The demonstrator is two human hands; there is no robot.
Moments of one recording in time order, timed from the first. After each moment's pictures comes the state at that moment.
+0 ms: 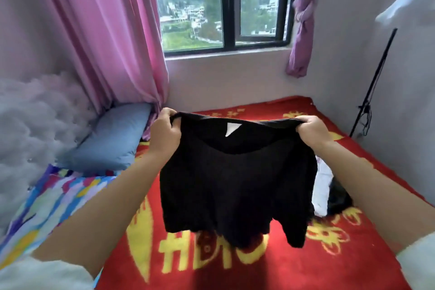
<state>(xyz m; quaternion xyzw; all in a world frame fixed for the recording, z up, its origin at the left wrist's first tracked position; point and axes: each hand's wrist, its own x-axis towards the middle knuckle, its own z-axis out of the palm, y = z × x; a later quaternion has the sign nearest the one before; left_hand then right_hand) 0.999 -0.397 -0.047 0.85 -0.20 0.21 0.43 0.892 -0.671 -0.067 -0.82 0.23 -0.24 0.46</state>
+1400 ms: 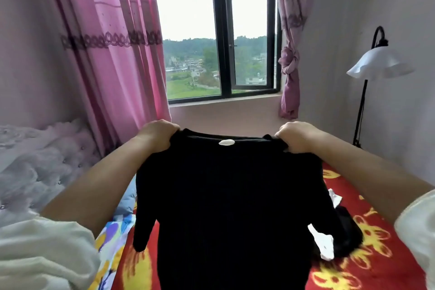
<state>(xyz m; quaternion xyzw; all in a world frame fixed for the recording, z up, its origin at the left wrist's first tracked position) 1.015 -0.367 0.073 0.92 -0.34 0.16 -0.03 0.874 -0.653 0.051 -0.98 0.05 -0.08 -0.15</state>
